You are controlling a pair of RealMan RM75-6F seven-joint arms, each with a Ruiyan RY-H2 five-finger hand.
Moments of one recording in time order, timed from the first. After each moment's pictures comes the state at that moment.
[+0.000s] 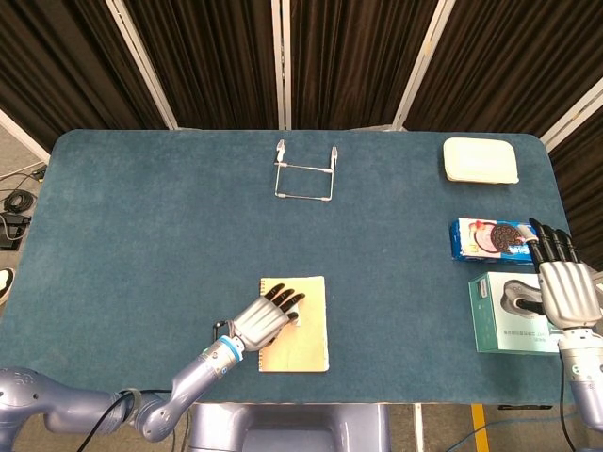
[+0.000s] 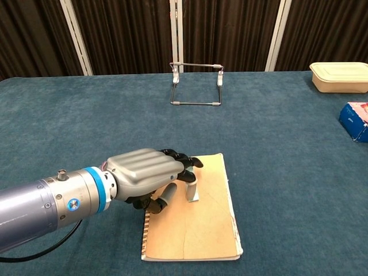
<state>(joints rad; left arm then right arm) -0.84 -1.76 -0.03 -1.55 1.09 0.89 0.62 0.26 -1.12 0.14 -1.47 -1.39 1.36 0.07</state>
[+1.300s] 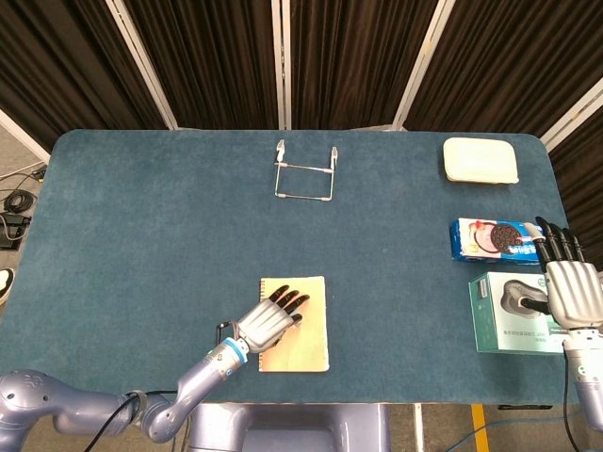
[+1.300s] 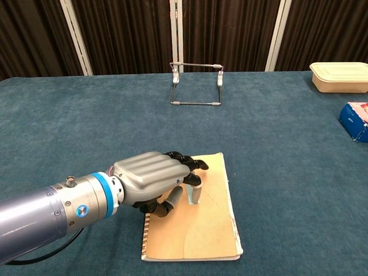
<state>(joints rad) -0.84 -1.81 -0.02 -1.50 1.11 0.89 0.61 0.25 -1.10 0.15 -1.48 -1.39 1.36 0.09</state>
